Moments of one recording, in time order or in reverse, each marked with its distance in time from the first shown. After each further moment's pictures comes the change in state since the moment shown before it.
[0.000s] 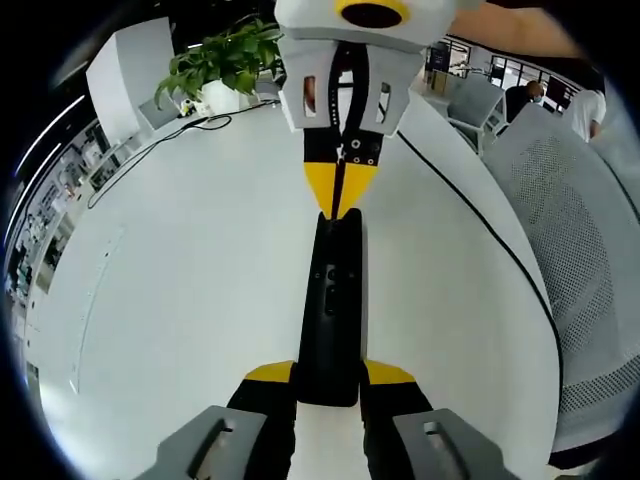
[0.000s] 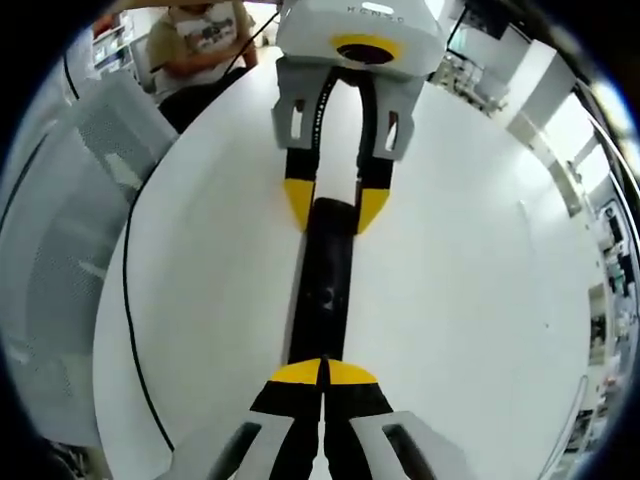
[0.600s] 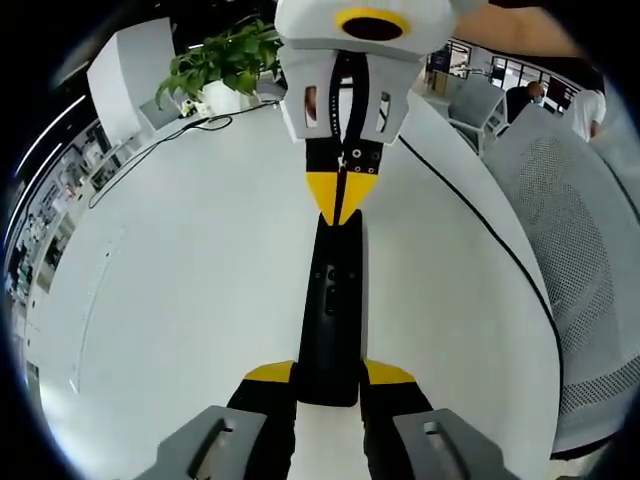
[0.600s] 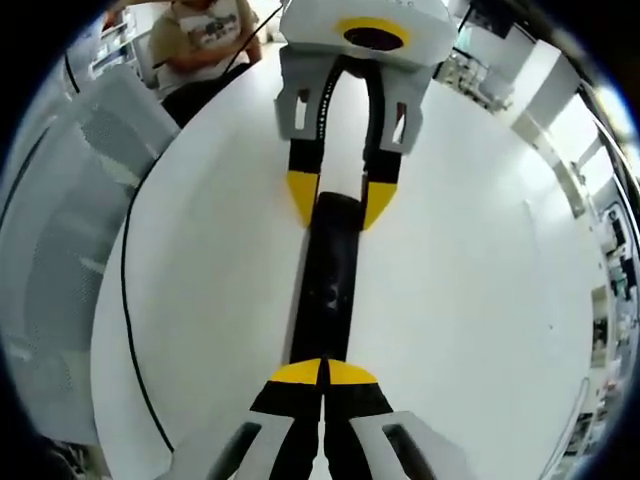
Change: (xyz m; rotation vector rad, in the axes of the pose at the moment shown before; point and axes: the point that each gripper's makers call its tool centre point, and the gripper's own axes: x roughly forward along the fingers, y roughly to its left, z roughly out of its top) left arm 0.000 0.001 -0.001 -0.002 -0.004 0.003; right arm 0.006 0.003 0.000 -0.004 0.008 0.014
